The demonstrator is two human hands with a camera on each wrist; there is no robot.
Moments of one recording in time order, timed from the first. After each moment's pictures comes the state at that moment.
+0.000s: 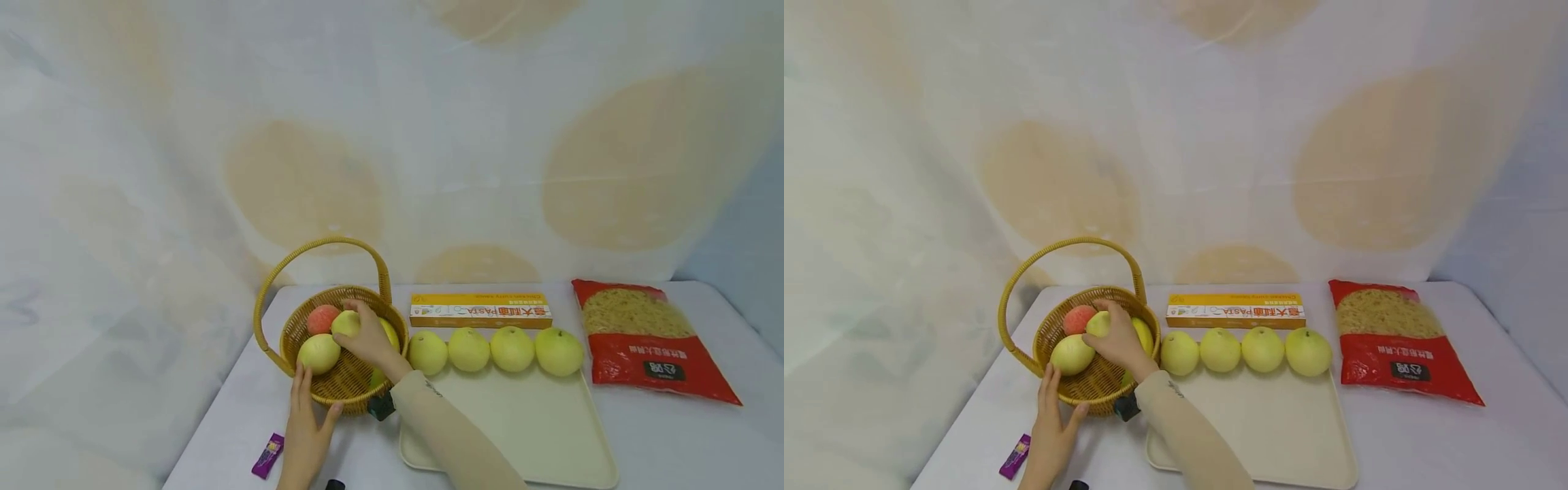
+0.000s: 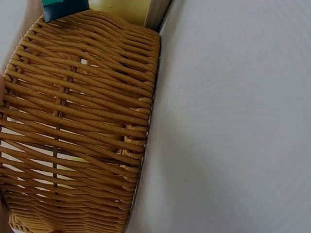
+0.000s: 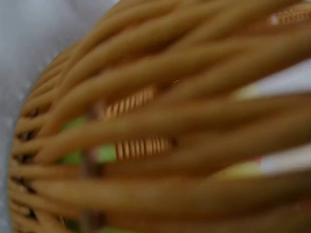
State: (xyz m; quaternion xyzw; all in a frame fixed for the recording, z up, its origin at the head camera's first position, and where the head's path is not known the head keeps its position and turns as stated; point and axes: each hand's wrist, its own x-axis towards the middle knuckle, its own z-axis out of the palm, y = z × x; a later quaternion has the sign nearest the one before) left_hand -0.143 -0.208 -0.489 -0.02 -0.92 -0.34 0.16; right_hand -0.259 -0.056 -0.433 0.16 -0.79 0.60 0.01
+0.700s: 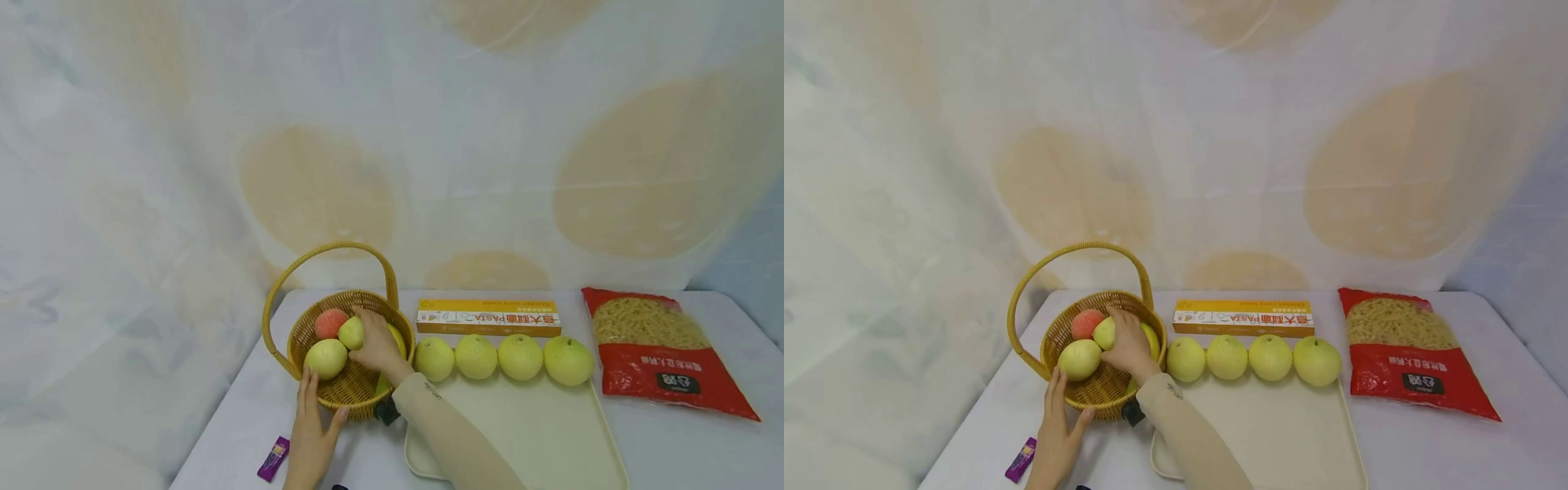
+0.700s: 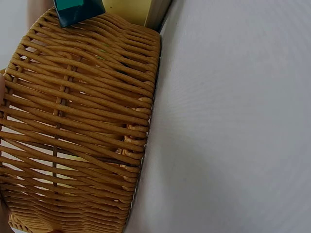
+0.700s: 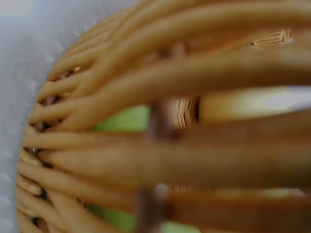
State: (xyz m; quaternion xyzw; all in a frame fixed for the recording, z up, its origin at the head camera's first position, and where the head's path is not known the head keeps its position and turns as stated) left_hand -0.143 -0.207 -0.495 -0.03 -0.92 -0.34 0.18; right_hand -0.269 -0.058 -0.445 0.16 -0.88 0.45 0.03
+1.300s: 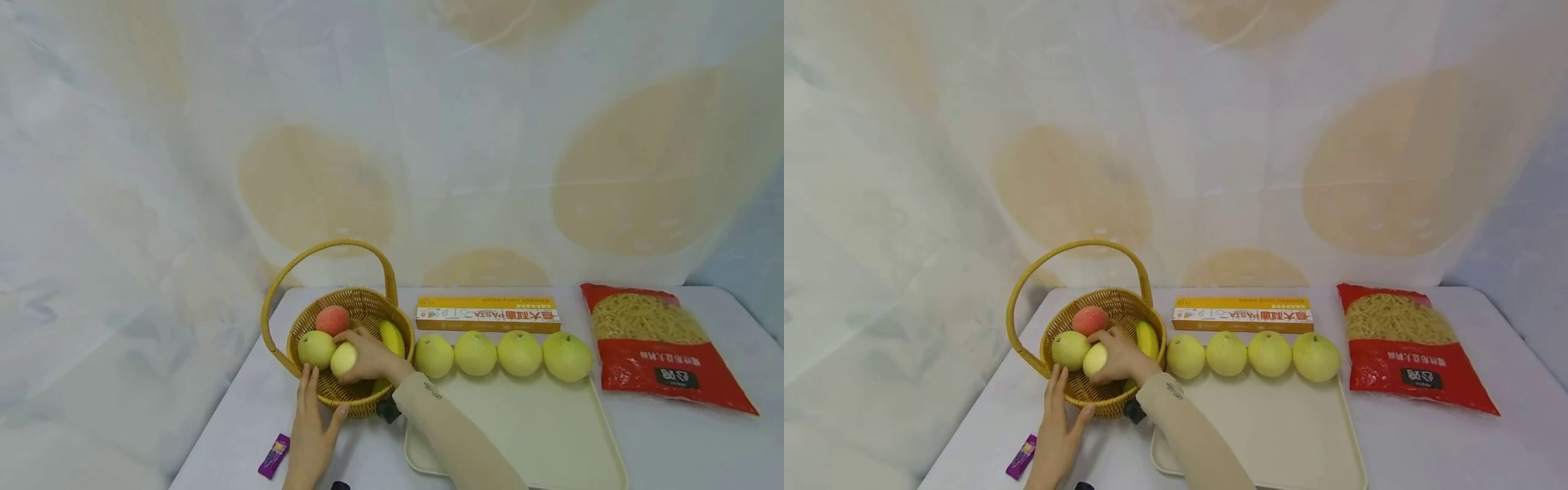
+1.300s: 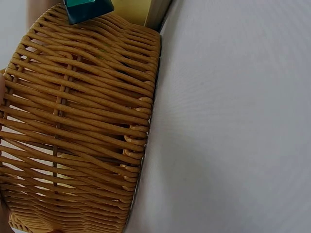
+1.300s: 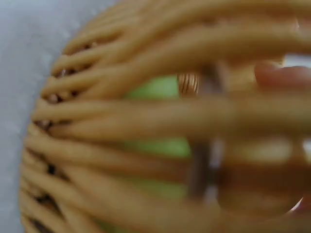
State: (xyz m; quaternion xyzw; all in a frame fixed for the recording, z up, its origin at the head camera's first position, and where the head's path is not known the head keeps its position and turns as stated) left_hand -0.143 -0.207 -0.492 -0.03 -0.92 -0.34 0.18; right_hand -0.263 -0.058 -0.451 0.25 -0.87 0.41 -0.09
